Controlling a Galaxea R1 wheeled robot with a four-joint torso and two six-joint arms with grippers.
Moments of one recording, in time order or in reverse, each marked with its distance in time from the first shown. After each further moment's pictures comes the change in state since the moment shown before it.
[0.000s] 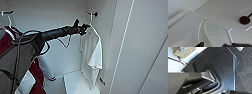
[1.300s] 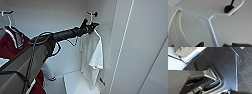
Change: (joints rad) left arm 0.020 0.152 -0.113 0.112 -0.164 0.000; right arm -0.008 0.018 -0.002 0.001 -0.005 0.003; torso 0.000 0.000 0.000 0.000
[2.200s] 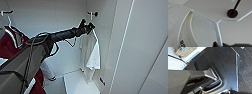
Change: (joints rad) left arm 0.004 -0.030 0.034 0.014 -0.005 -0.022; right arm 0.000 0.004 0.000 0.000 0.000 0.000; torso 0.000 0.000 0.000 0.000
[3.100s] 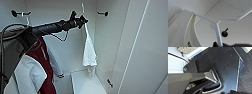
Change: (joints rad) left arm -0.093 -0.248 0.255 0.031 0.031 0.001; right arm 0.007 -0.006 0.001 0.002 0.006 -0.001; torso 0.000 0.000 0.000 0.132
